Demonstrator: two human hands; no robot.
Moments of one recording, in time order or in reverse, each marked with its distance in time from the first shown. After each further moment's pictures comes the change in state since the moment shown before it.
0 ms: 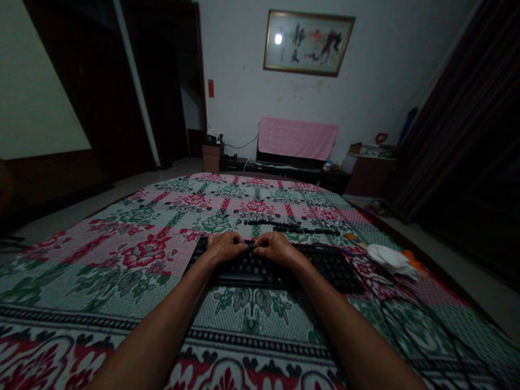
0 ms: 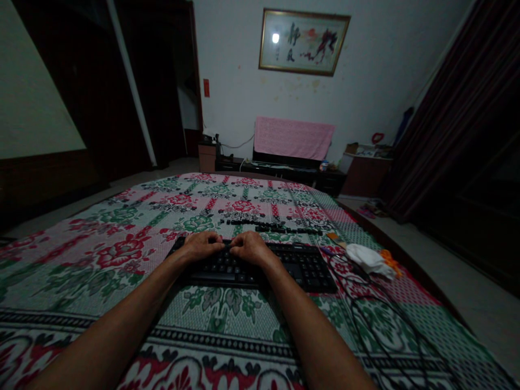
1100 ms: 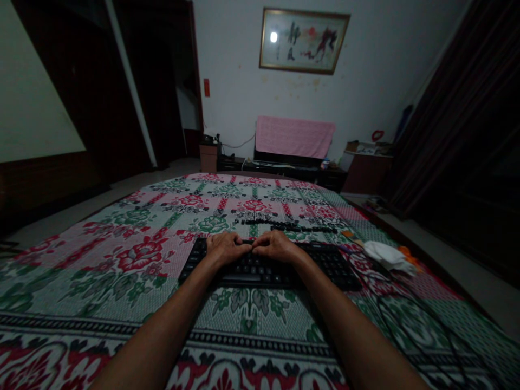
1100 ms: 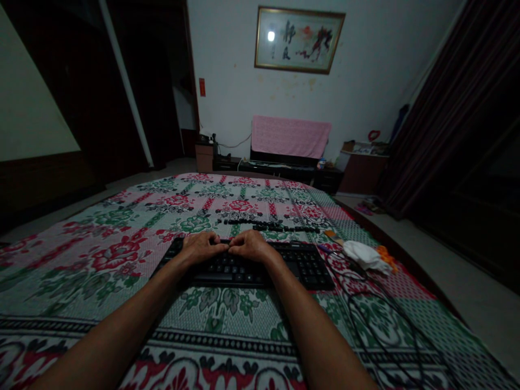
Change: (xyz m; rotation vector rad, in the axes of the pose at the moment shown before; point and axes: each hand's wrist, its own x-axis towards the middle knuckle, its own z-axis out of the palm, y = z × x) left_hand -0.006 0.016 0.003 0.081 0.028 -0.086; right_hand -0.003 0.006 -0.007 0.073 -0.070 -0.069
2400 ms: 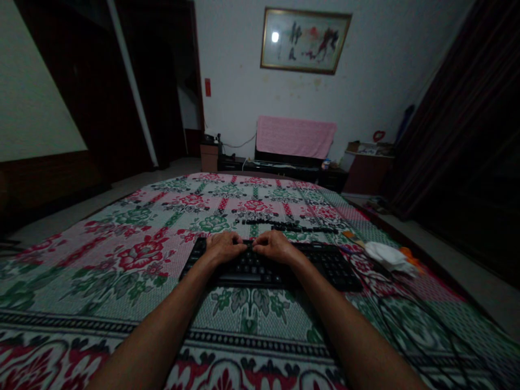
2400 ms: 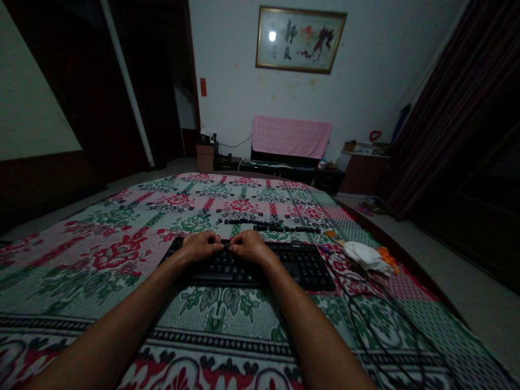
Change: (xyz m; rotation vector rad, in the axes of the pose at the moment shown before) left_hand 0.003 -0.007 -0.004 -0.056 -0.035 0.048; right_hand 0.003 -0.002 0.004 -0.084 0.049 0.044
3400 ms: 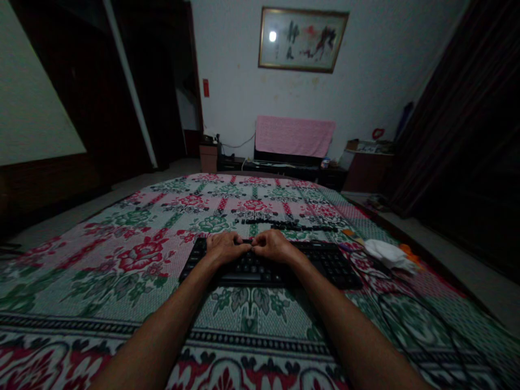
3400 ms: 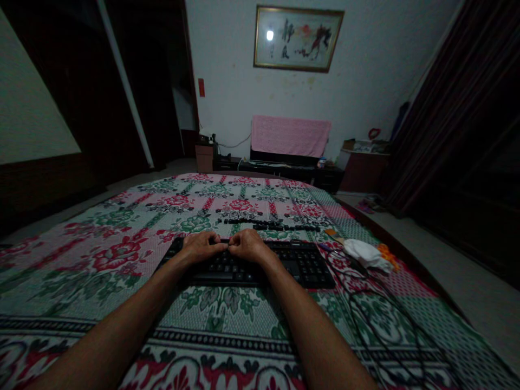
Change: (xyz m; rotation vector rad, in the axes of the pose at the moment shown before) left_hand 0.000 0.002 0.006 0.025 0.030 -0.012; right_hand -0.001 -0.009 0.000 -0.103 0.035 -0.039
